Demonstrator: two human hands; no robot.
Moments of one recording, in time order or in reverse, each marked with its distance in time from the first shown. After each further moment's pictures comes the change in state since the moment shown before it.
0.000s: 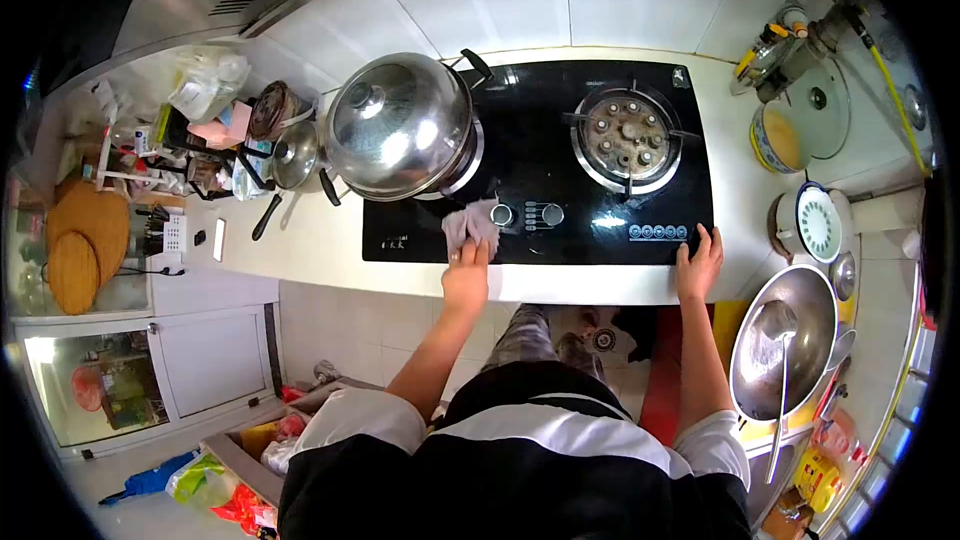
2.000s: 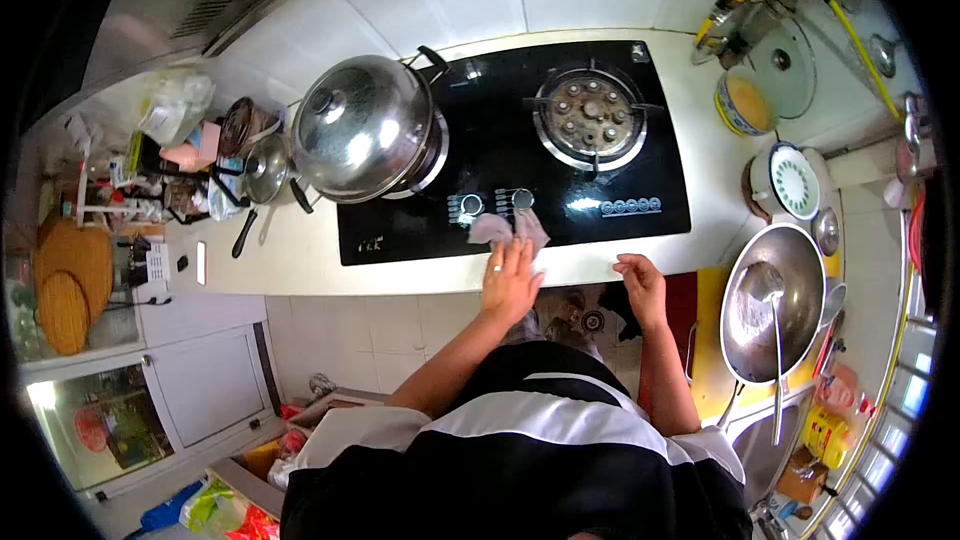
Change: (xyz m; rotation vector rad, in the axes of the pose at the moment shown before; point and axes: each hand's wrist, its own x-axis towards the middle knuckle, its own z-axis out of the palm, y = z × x) left_hand -0.018 0.093 0.000 -0.245 -0.136 0.260; right_hand -0.086 -0.033 -0.041 0.778 -0.533 0.152
